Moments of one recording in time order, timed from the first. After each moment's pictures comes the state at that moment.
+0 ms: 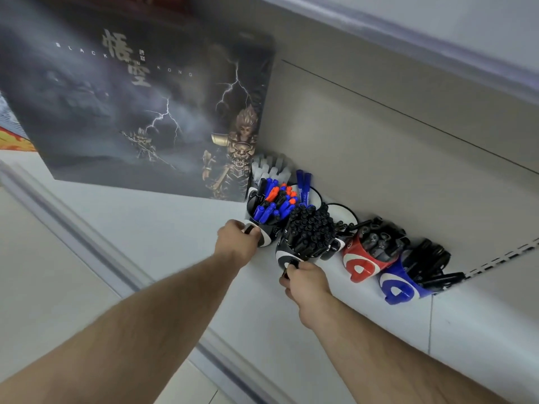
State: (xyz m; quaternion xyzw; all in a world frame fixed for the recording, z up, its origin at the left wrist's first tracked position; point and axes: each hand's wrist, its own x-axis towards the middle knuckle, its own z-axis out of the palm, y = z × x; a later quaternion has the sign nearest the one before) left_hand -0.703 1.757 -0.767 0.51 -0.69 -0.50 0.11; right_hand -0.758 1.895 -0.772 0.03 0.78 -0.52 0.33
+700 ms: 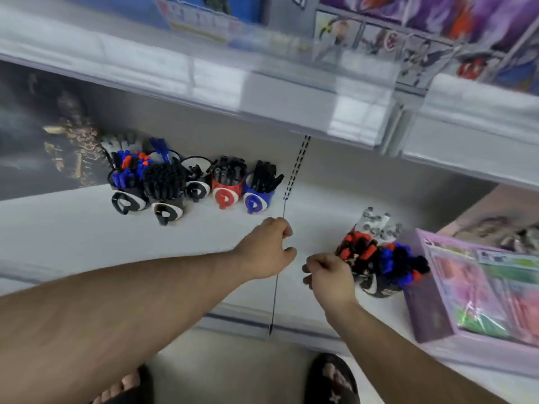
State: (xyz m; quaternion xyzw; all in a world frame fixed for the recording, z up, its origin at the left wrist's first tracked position) left_hand -0.687 2.082 -0.638 0.02 -0.92 -0.39 -0.06; right_hand -0.698 2.241 -0.671 0.10 0.83 -0.53 0.11
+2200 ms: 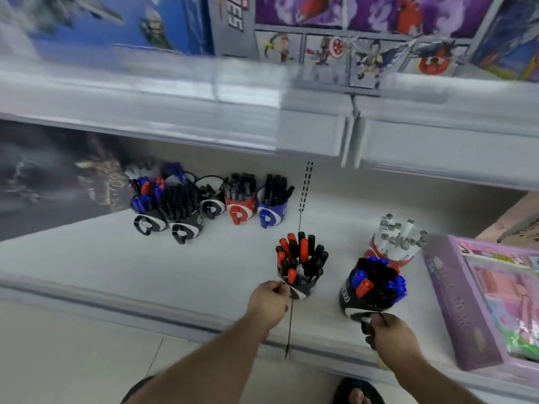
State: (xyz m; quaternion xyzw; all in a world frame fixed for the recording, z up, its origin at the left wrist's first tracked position) left_hand -0.673 2.117 -0.746 0.33 -0.71 -0.61 -0.09; right_hand -0.709 2.350 -0.741 0.16 0.87 -0.42 0.20
